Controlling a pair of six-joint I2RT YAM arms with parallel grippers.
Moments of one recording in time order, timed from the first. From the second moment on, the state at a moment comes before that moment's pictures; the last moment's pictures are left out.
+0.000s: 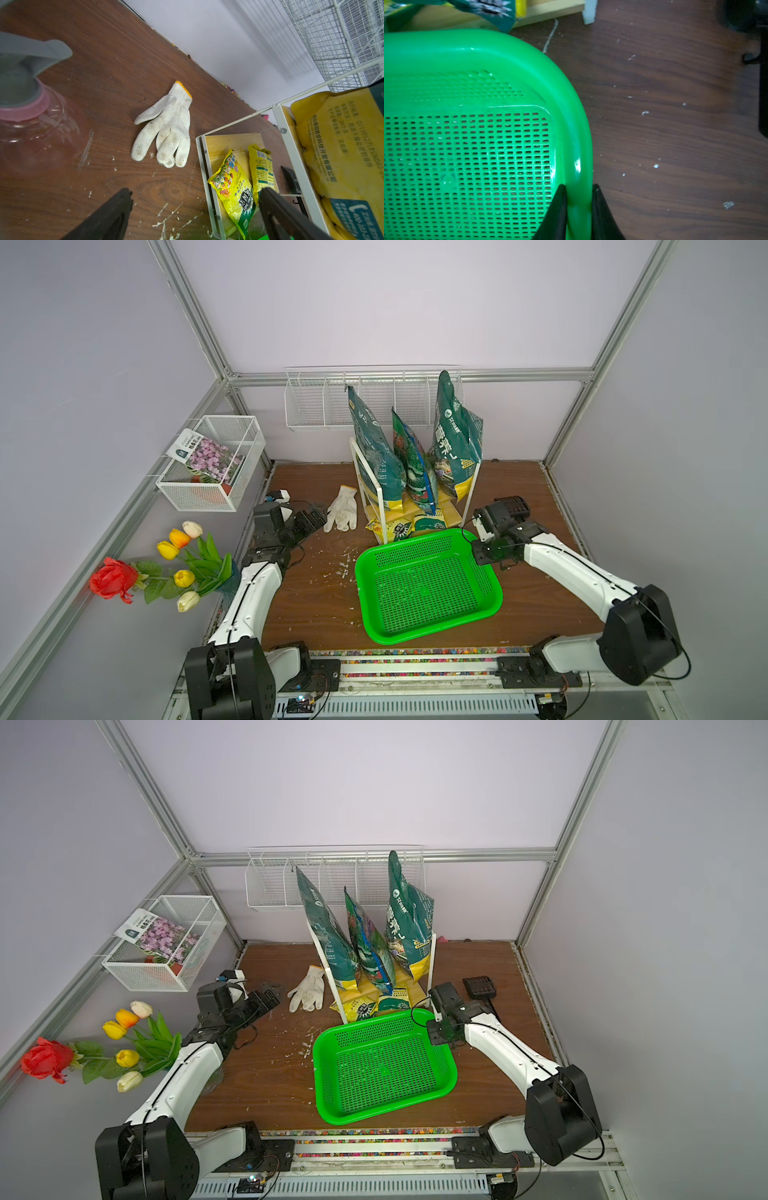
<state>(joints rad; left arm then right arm) 0.08 1.16 0.75 -0.10 0.41 -0.55 0.39 1.40 0.99 -0.81 0.07 0.17</state>
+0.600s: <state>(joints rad) 0.08 1.15 0.75 -0.10 0.41 -0.55 0.27 1.45 1.18 -0.88 0.06 0.08</state>
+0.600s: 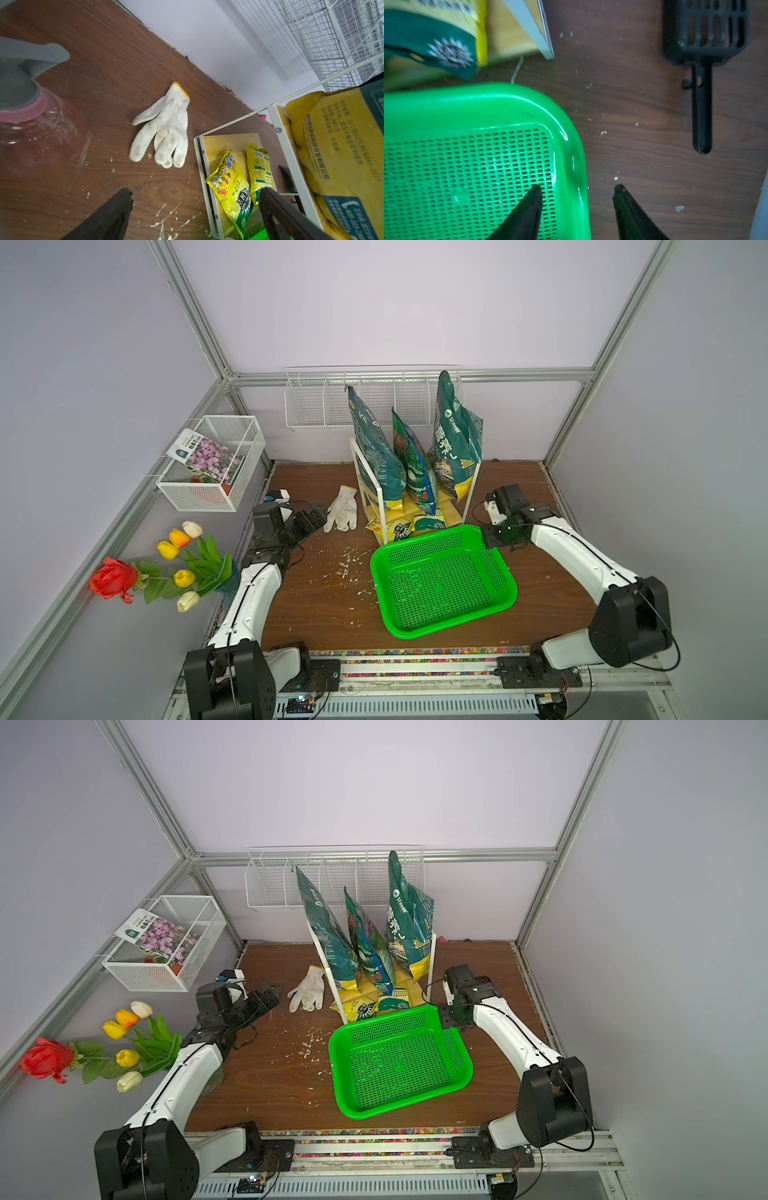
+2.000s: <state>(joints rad) 0.07 1.14 0.75 -0.10 0.47 -0.55 0.58 1.49 1.90 -0.64 0.13 0.00</state>
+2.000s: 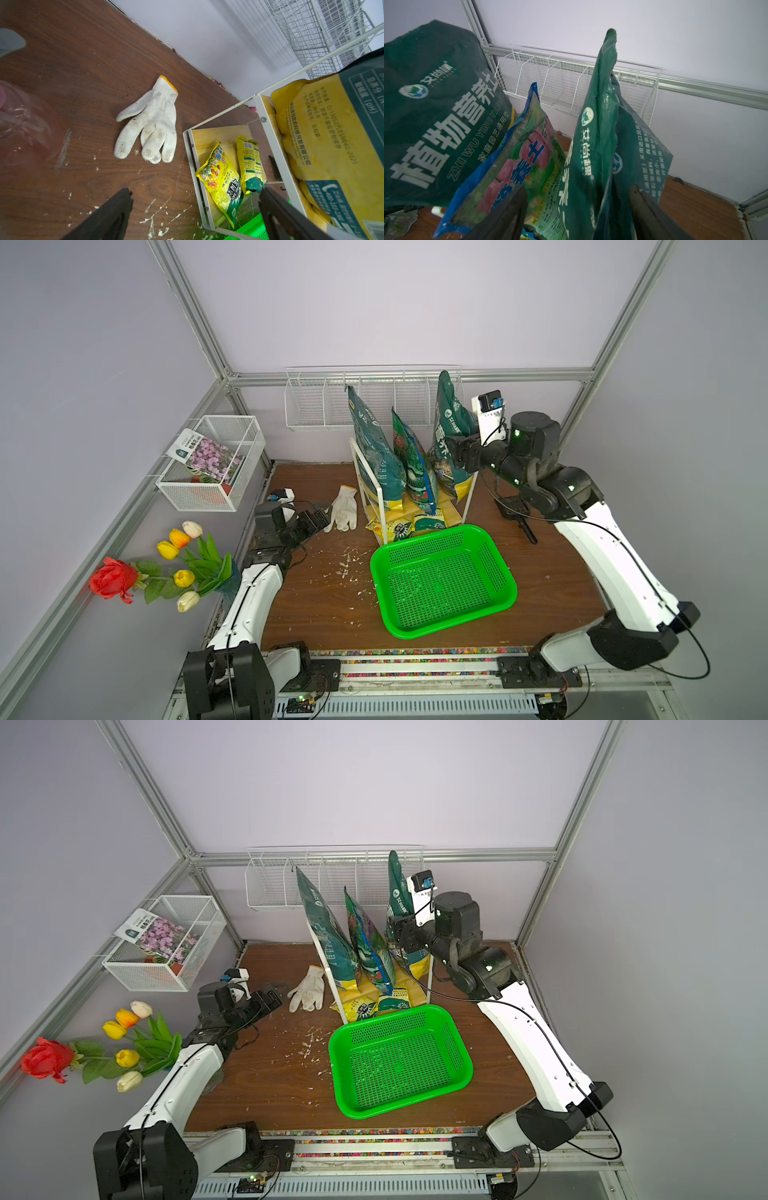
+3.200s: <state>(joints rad) 0.07 1.12 0.75 -0.10 0.47 -0.55 0.62 1.59 1.97 -0.63 0.28 -0.13</state>
